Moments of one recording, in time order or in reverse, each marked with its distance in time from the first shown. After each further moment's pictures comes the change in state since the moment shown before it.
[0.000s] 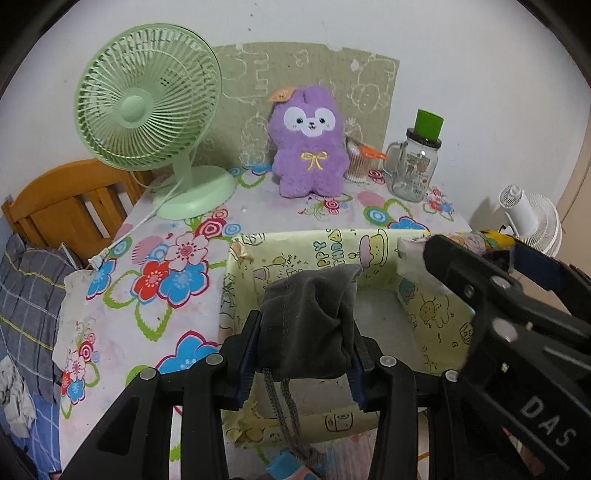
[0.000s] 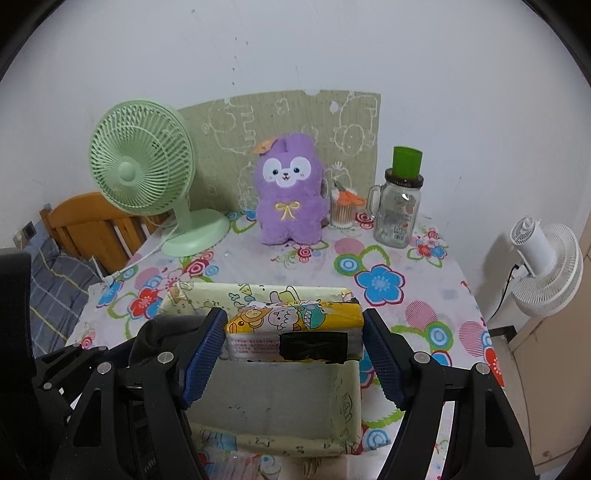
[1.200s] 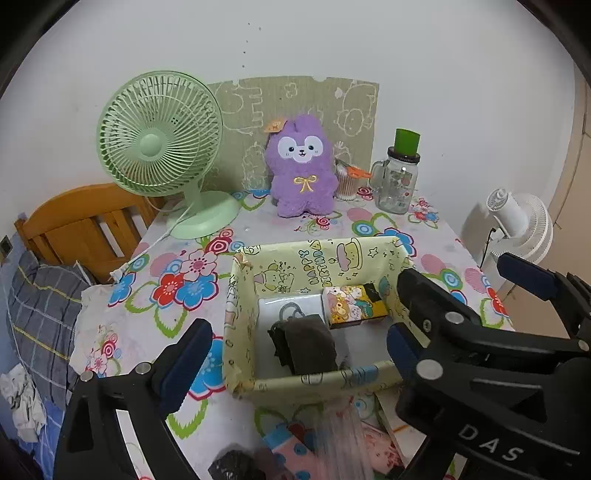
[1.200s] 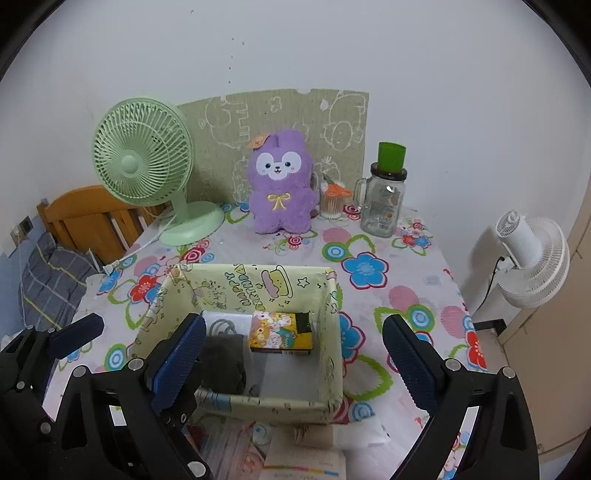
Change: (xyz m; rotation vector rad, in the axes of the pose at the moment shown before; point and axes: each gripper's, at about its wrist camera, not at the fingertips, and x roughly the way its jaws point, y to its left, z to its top) left arm -0.054 -0.021 -0.016 0.037 -0.088 0.033; right arm -0.039 -0.005 -0.014 -0.003 0.013 -0.030
